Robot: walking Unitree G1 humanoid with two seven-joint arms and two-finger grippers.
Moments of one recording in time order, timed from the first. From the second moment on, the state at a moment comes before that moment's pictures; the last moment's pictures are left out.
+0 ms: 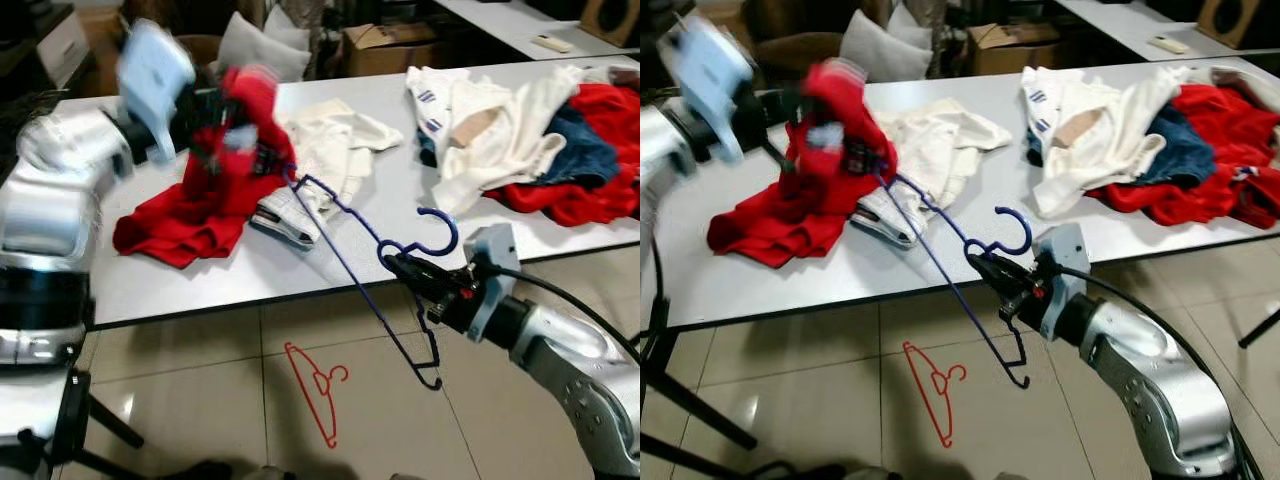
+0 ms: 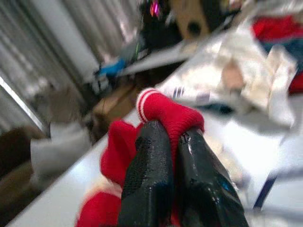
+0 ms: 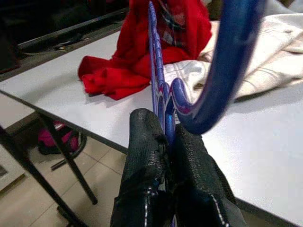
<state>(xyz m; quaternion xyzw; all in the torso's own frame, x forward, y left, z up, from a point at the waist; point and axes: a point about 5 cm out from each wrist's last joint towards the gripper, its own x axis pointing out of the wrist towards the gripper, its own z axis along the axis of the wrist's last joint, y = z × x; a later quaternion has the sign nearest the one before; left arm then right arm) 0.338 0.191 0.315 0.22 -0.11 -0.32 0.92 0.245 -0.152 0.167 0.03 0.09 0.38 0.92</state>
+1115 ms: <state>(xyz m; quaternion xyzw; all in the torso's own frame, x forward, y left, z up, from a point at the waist) 0.341 0.195 0.422 0.49 -0.38 -0.10 0.78 0.261 -0.154 0.198 0.07 0.00 0.34 0.94</state>
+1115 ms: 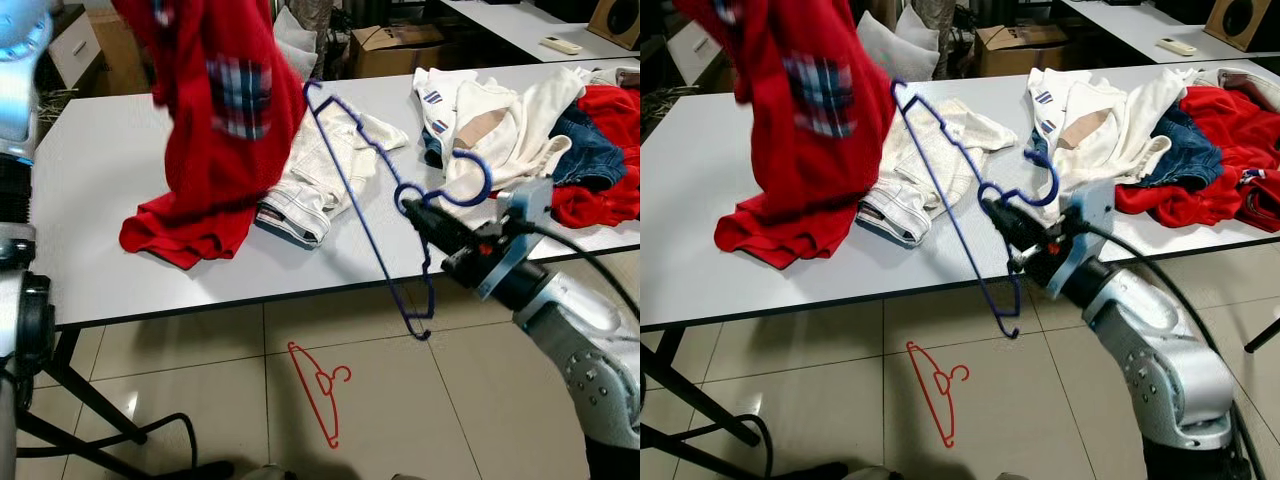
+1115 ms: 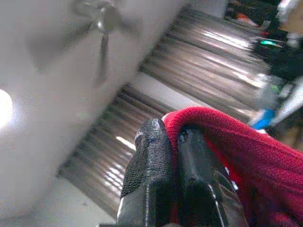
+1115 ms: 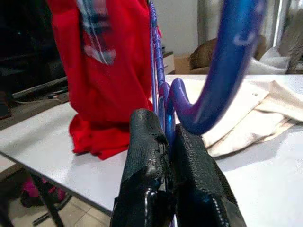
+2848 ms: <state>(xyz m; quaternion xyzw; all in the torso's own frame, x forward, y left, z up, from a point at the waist) 0.383 0.190 0.311 0.50 -0.12 -0.20 0.83 0.235 -0.141 0.197 0.07 0.02 0.41 0.91</state>
